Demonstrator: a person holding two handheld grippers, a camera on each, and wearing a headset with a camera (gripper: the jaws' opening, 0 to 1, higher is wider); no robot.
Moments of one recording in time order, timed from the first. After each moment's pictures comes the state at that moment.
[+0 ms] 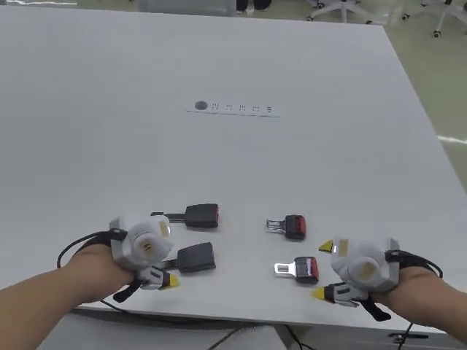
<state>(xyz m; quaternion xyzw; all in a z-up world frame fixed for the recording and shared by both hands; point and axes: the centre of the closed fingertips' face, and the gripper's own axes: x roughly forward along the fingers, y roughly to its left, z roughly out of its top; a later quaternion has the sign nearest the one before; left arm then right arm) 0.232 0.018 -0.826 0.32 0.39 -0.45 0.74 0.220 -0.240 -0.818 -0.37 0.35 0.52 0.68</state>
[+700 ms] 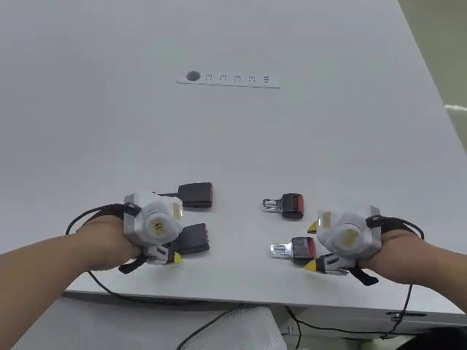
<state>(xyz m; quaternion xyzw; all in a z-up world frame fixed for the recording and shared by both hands) 0.240 -0.005 -0.856 0.37 0.40 -0.51 0.67 0.236 -0.238 -0.851 -0.38 0.38 0.55 0.64</state>
